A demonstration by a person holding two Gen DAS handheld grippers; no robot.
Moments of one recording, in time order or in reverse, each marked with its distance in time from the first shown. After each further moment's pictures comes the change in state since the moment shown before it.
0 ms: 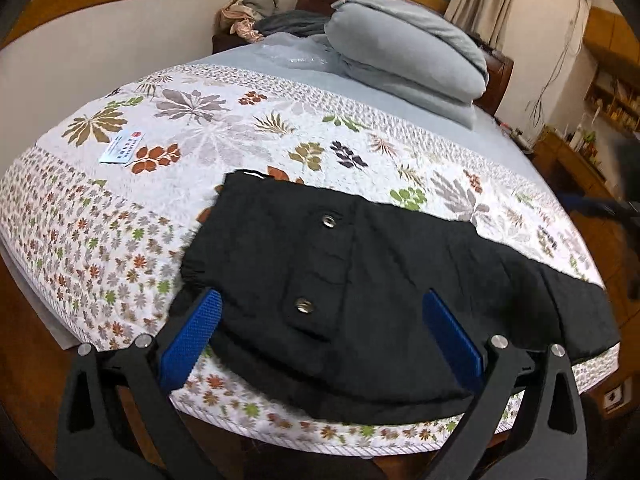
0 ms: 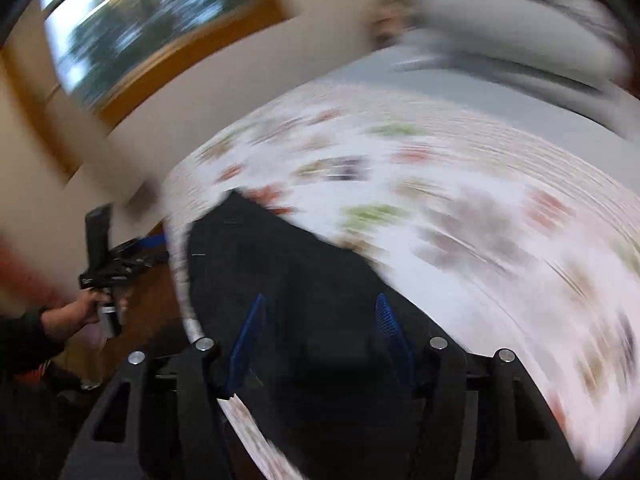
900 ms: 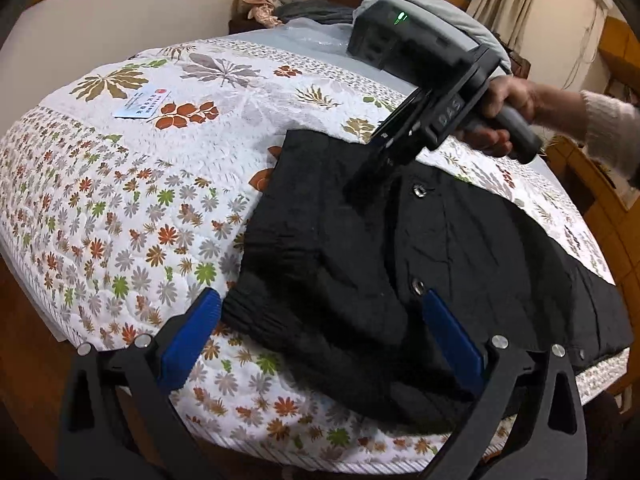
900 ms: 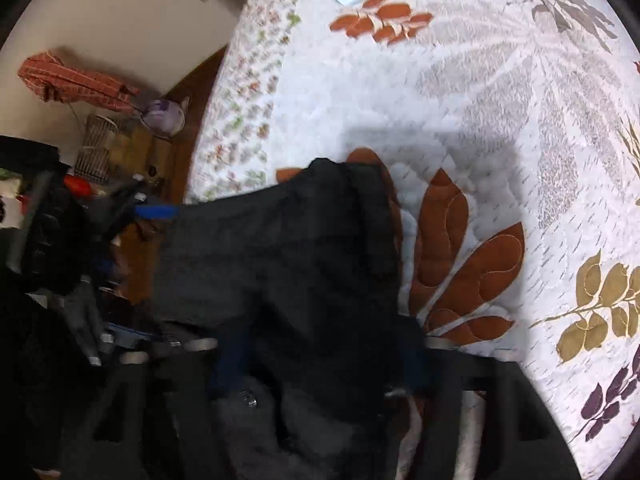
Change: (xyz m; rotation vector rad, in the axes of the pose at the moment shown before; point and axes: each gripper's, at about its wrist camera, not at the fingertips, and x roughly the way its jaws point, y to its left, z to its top) left arm 0.051 0.063 -0.021 -0.038 0.030 0.025; right arm 0.333 0.074 0.132 -0.429 0.686 0.290
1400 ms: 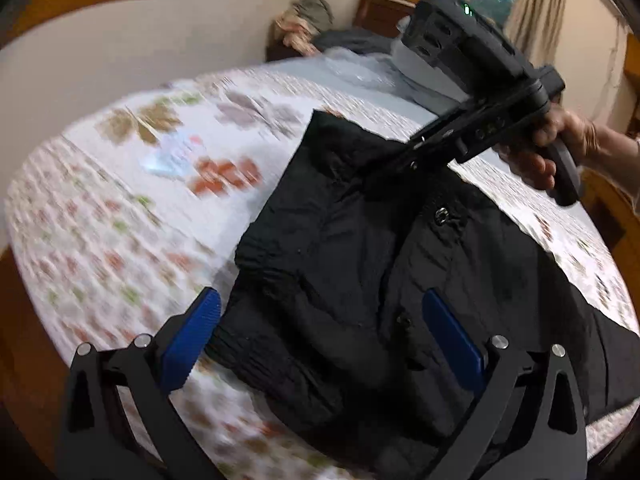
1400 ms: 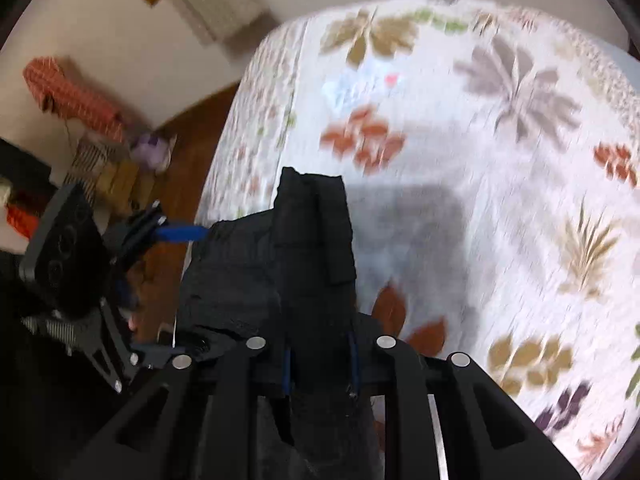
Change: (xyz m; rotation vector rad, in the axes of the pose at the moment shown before) left arm 0.003 0.022 0.058 -0.052 -0.124 0.144; right arm -0.053 0.008 0.053 -0.047 -0.202 -0.118
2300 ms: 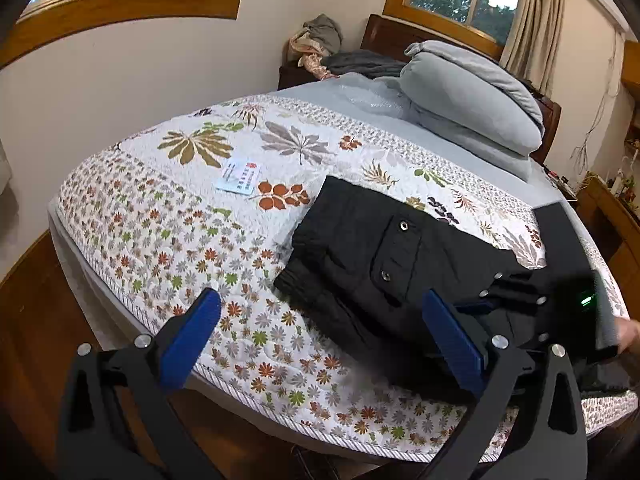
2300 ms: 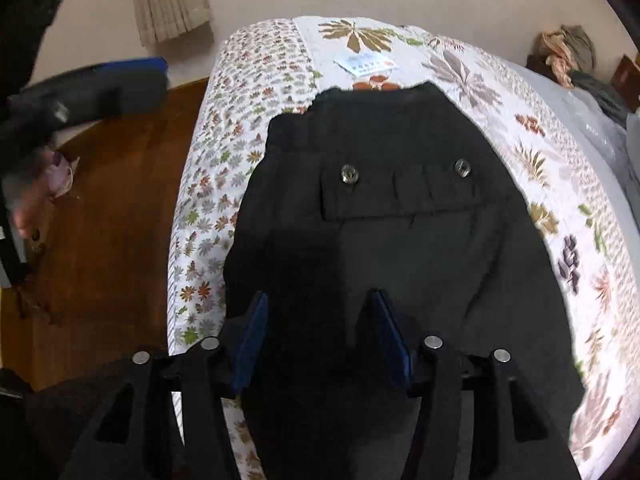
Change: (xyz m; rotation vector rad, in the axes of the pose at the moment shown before) left arm -0.099 0.033 -0.011 -0.006 -0.048 0.002; right arm 0.057 0.164 -0.123 0.114 -0.142 -0.489
